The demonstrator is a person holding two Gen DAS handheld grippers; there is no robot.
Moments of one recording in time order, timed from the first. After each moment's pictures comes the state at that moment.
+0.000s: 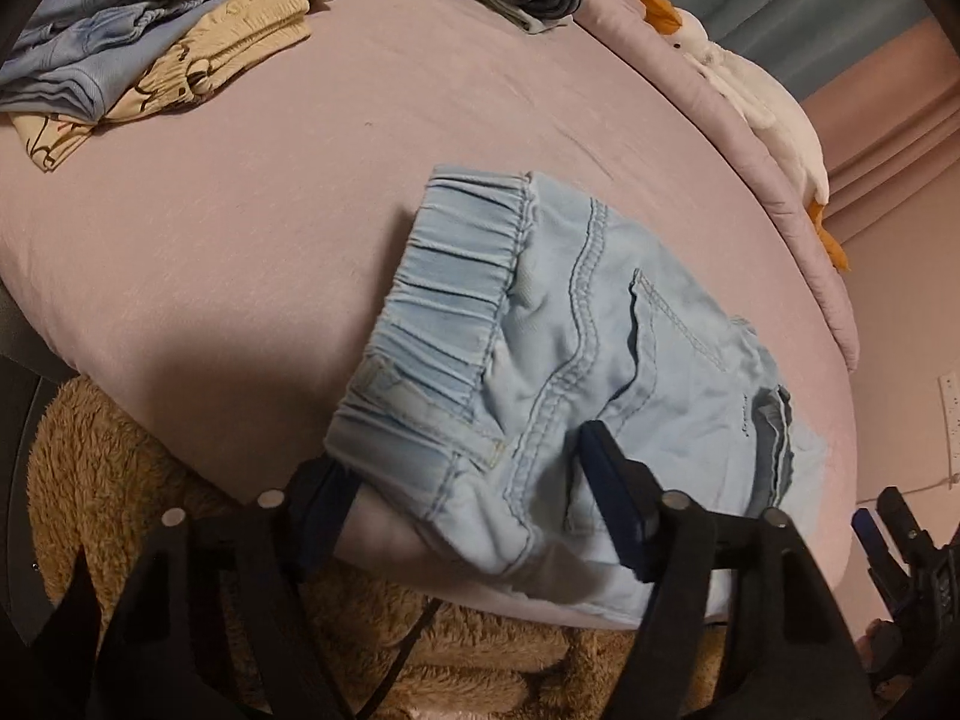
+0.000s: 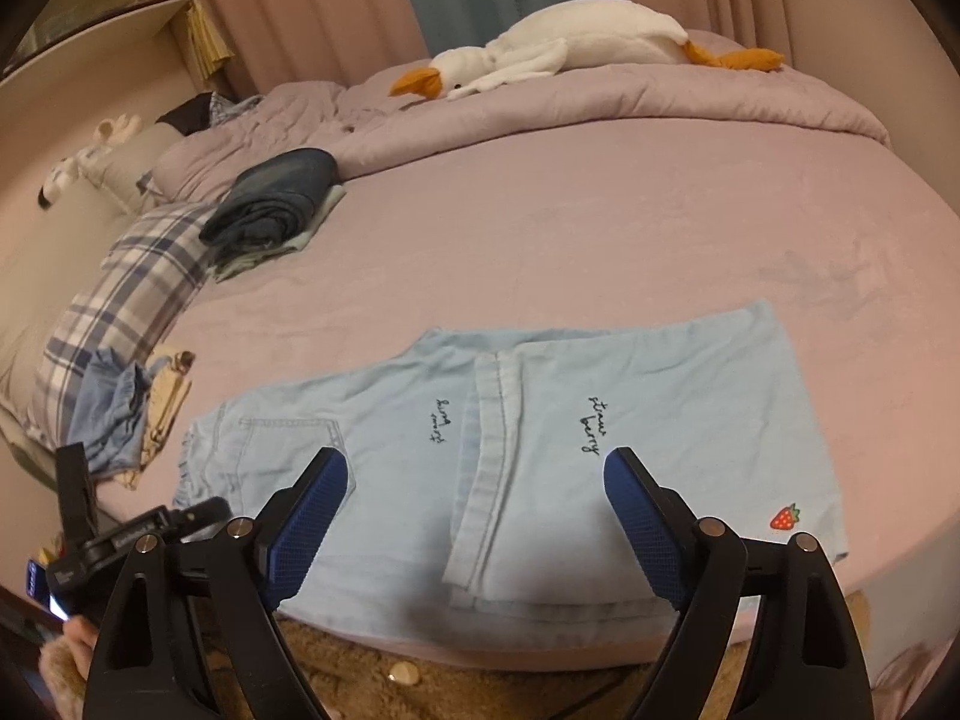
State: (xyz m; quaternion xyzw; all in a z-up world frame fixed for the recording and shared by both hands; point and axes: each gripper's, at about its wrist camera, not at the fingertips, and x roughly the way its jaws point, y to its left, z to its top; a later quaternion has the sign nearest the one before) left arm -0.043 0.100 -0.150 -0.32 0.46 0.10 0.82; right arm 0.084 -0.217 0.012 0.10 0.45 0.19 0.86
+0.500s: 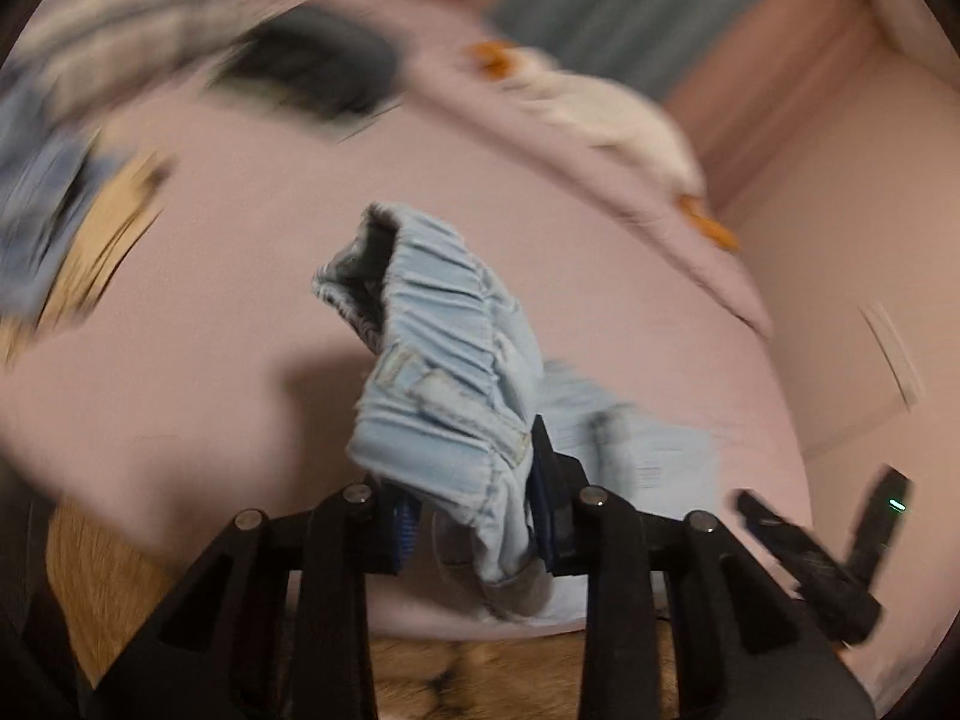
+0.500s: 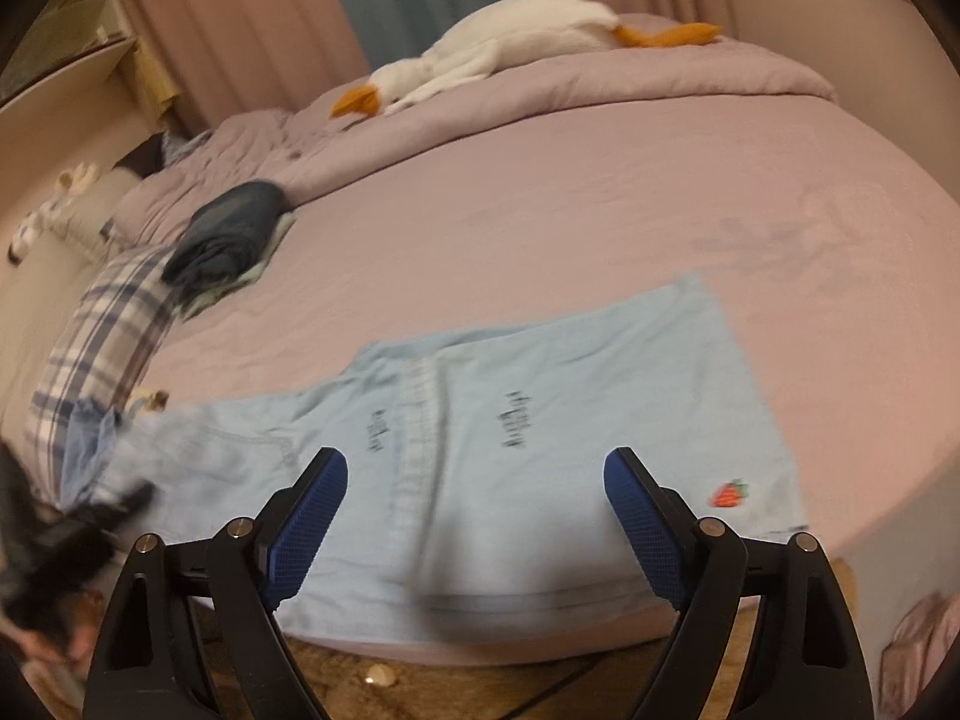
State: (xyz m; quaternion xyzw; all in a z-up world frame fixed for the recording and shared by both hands) left arm -0.025 0.039 -0.037 -0.25 0.37 -0.03 0.89; right arm 0.081 -0.267 0.009 0.14 0.45 0.12 0.87
